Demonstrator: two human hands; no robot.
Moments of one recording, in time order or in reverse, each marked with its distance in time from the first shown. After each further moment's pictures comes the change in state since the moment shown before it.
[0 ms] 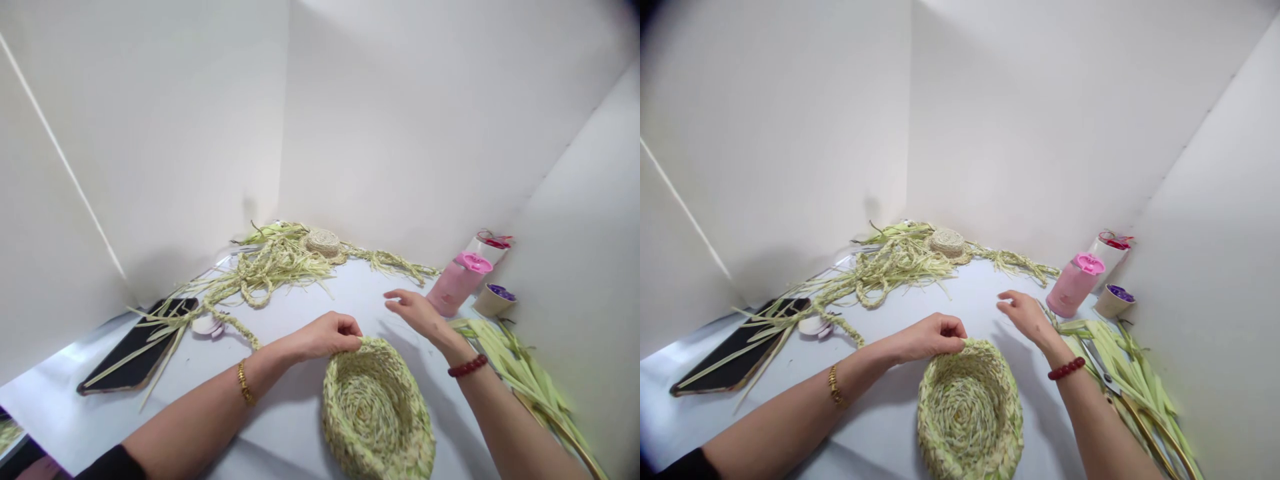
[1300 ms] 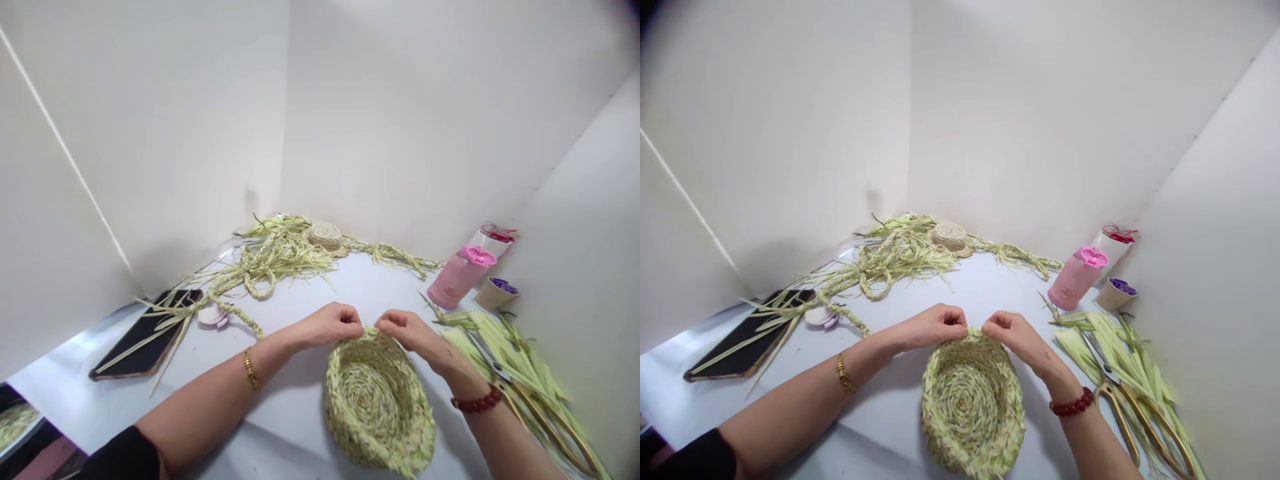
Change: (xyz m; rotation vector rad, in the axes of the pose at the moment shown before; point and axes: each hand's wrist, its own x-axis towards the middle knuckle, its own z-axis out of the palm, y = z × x) left_hand 0.003 -0.004 -0.001 0.082 -0.002 0.050; right_hand -0.051 -0.006 0.025 0.362 -0.357 -0.041
